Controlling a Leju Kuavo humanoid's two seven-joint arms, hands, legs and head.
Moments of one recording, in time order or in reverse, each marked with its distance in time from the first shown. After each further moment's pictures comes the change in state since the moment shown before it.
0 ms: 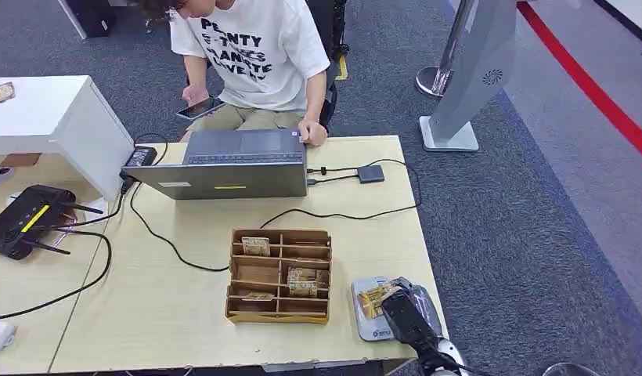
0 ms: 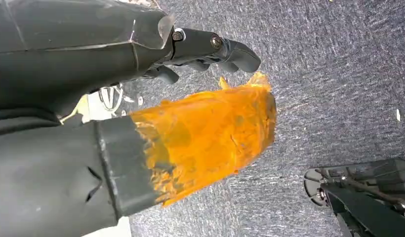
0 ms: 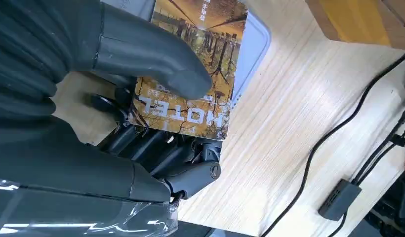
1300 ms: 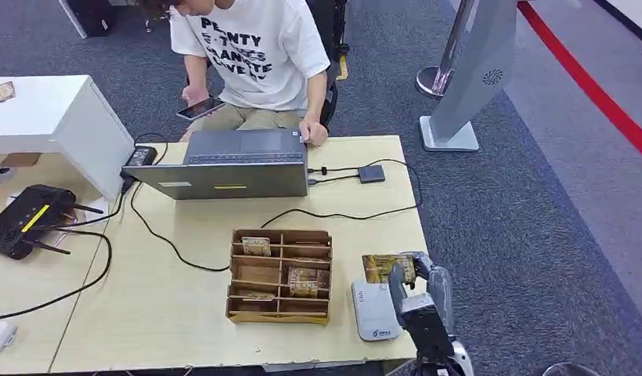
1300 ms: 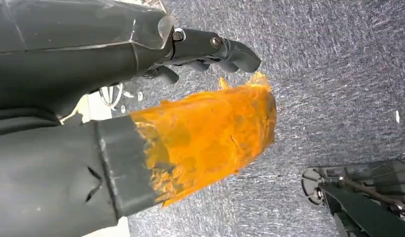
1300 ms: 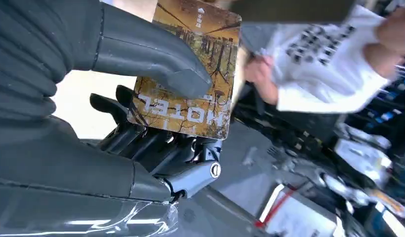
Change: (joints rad) left arm 0.000 -0.006 0.026 0.000 0.000 0.010 -0.003; right arm 0.083 0.068 0.014 -0.365 0.038 -0.252 -0.176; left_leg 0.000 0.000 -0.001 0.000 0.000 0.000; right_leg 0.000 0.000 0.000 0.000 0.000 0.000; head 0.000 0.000
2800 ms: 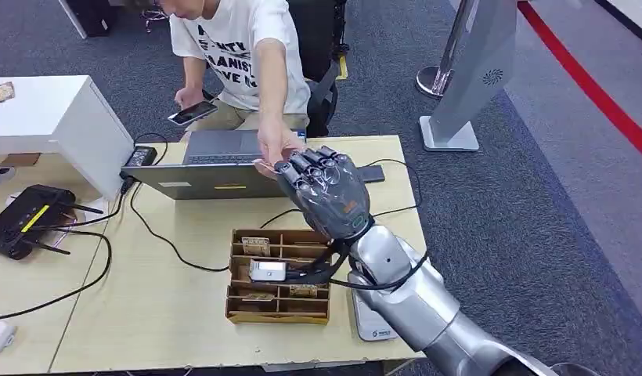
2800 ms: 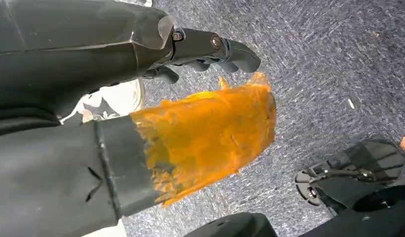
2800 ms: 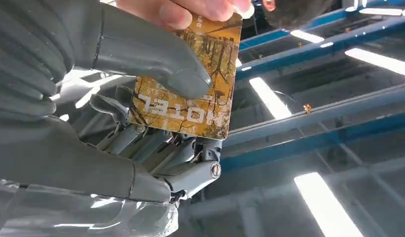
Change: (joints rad) left arm -0.090 -0.009 -0.136 0.000 -0.185 -0.095 0.021; right arm -0.733 0.065 0.316 0.373 1.016 -0.143 0.239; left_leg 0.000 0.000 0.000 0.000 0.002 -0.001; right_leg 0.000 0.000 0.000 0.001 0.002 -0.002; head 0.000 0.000
